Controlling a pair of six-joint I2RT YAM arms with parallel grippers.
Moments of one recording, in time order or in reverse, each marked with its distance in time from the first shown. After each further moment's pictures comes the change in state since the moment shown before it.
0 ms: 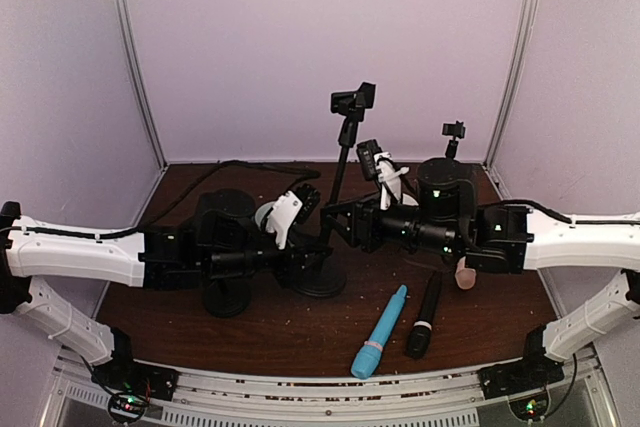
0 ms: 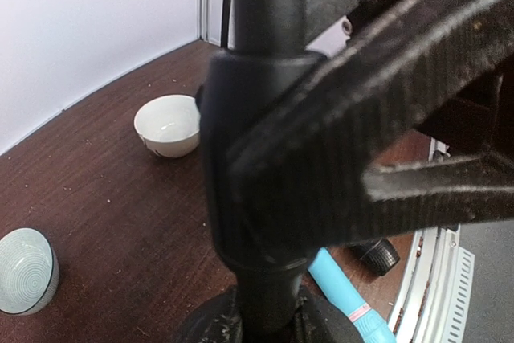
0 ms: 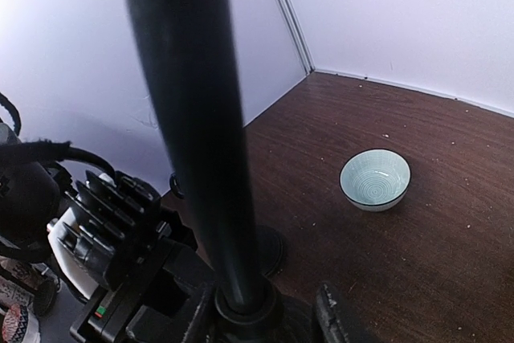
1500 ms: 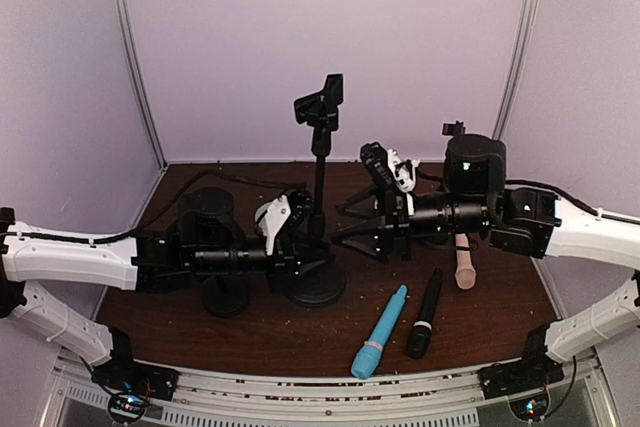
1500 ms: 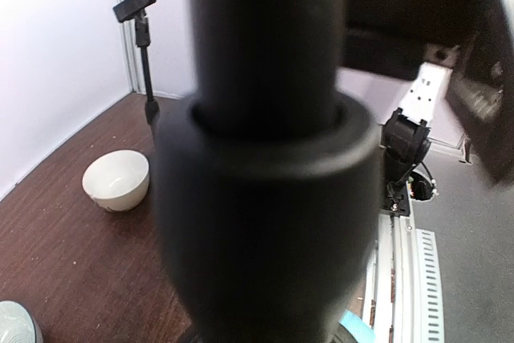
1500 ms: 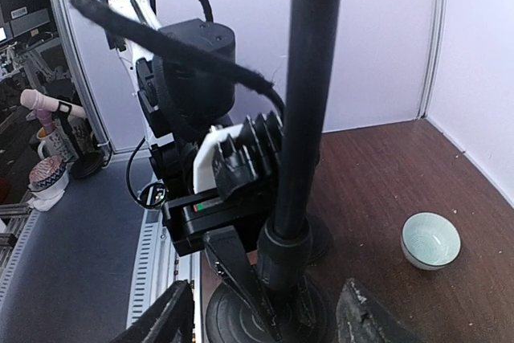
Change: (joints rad) left arm 0.042 -0.053 -0.081 0.161 0.275 0.145; right arm -0.103 -0.085 0.043 -0.119 -0.561 -0.453
